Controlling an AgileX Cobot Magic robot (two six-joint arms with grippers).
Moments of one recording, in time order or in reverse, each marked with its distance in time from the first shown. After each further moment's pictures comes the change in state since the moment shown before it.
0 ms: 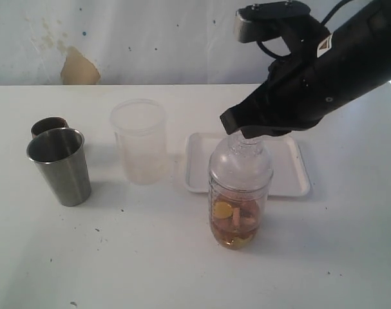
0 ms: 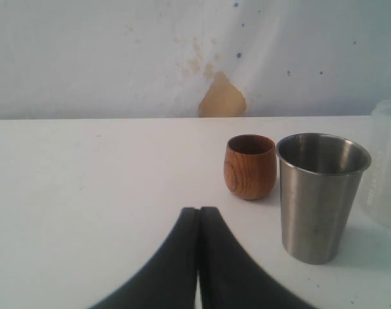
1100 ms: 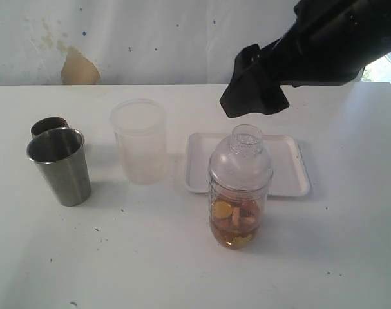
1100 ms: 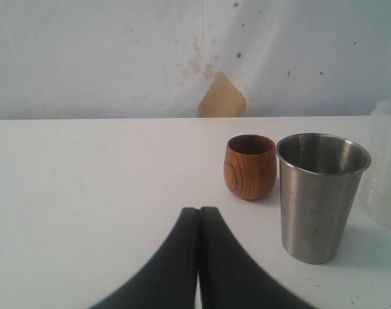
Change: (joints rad) left arm 0.000 0.000 0.000 0.000 0.000 0.000; right arm 0.000 -0.094 -0.158 -0.022 0.197 -0.044
